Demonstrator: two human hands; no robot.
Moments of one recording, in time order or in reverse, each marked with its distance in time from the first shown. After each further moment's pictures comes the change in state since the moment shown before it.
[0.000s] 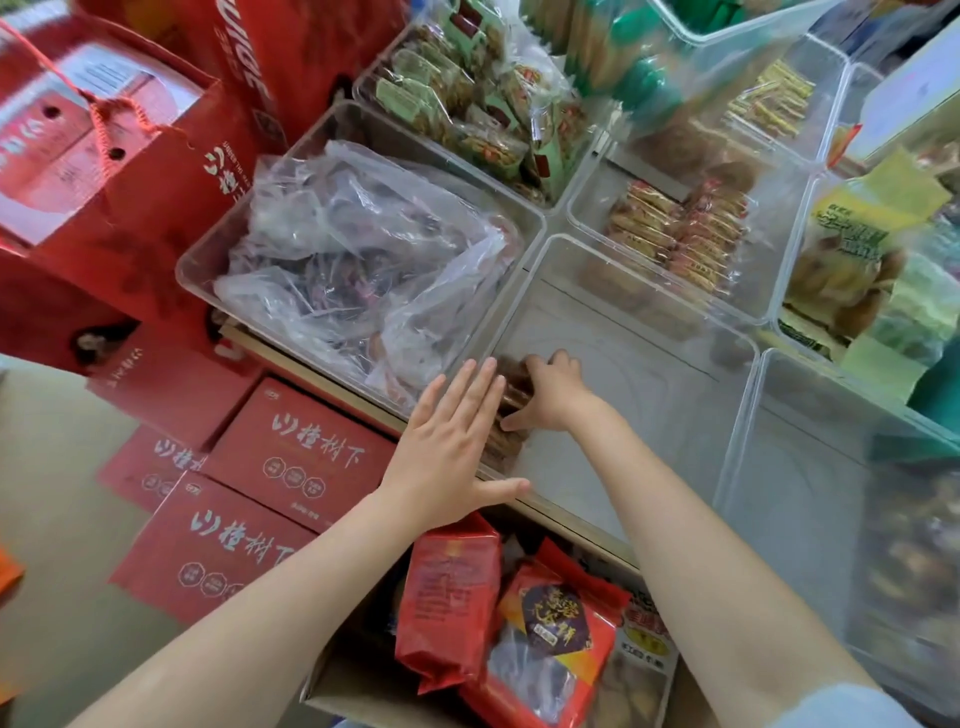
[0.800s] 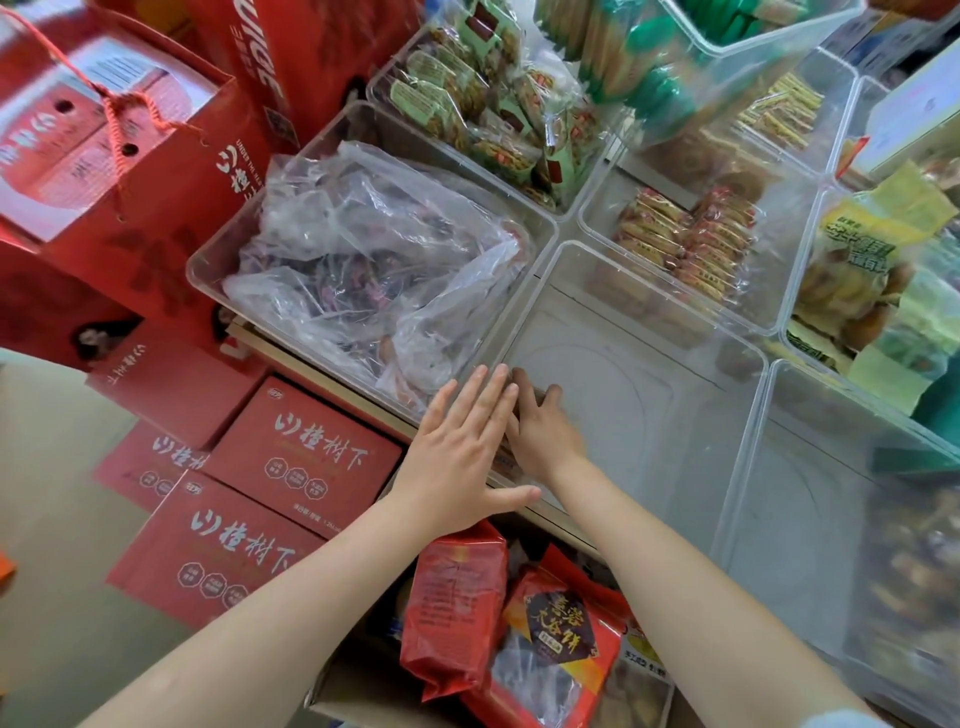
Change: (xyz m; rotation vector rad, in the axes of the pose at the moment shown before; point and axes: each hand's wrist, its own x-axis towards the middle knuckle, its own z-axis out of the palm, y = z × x) left_hand -0.001 0.000 0.003 -0.055 0.015 0.000; right_hand -0.014 -0.010 0.058 0.129 0.160 -0.028
